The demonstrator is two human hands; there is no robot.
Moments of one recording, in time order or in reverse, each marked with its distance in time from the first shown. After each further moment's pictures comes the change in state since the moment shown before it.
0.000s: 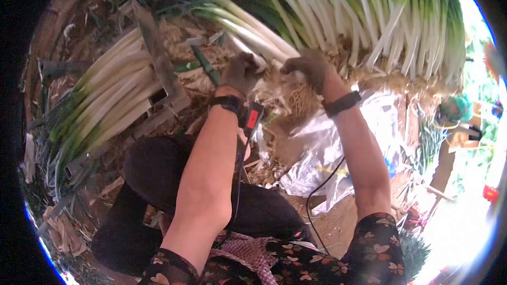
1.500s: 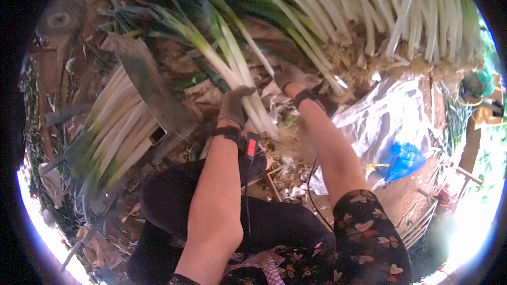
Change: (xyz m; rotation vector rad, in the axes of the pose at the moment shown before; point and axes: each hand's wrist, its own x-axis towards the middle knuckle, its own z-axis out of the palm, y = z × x) left_hand -0.025 -0.048 0.003 -1.044 0.074 -0.681; right_hand 0.067 0.043 0.177 0.129 0.064 0.825
